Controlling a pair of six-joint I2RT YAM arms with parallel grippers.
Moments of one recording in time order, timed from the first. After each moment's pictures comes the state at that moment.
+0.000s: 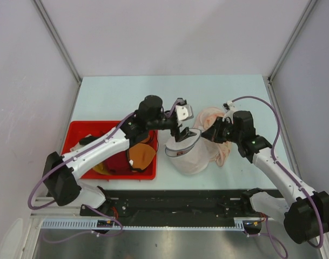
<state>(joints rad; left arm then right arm) -0.81 1.41 1.18 -0.06 0.53 0.37 0.34 1.05 0.75 -0.23 -0.41 0.58</state>
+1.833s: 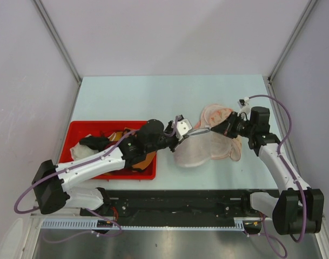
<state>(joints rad) -0.99 1.27 0.97 0.02 0.07 0.19 0.04 1.11 0.75 -0.19 -0.69 0.58</state>
